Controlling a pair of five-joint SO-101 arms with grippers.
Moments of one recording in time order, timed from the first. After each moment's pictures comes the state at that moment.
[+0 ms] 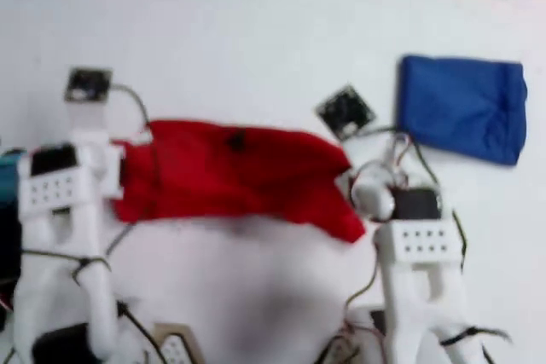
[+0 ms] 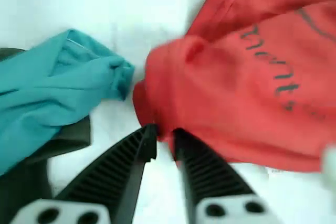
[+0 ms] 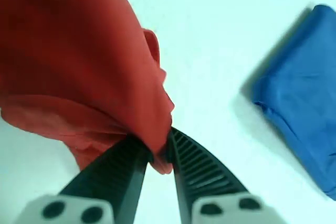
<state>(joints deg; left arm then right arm) -23.2 -26.4 45.2 58.8 -13.5 -5.4 -43.7 51.3 56.9 35.4</state>
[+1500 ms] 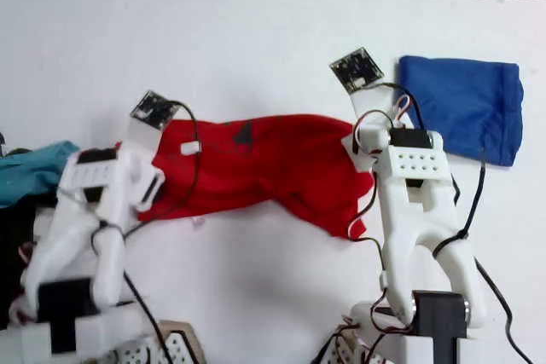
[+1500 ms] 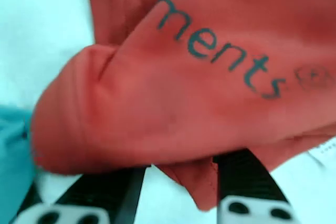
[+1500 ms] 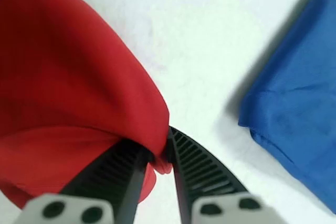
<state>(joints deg) -16.0 -8.8 45.8 47.2 -31.5 -1.7 -13.3 33.8 49.4 32.5</state>
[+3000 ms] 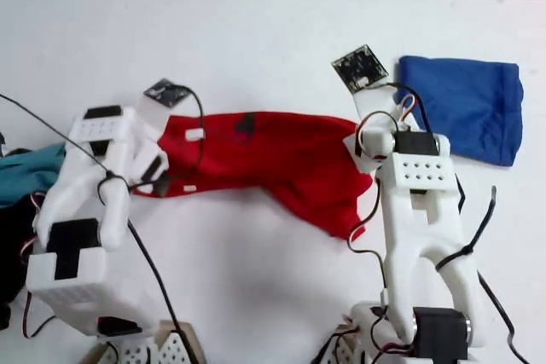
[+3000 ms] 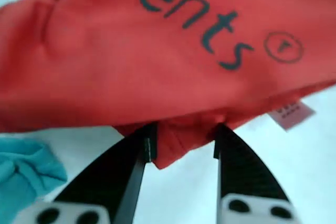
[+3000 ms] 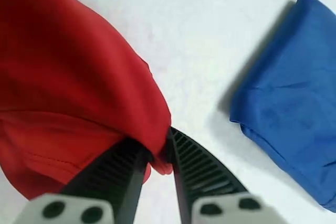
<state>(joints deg) -14.8 9.2 24.1 63.0 -35.1 -1.7 -18.9 33.8 52.7 32.5</state>
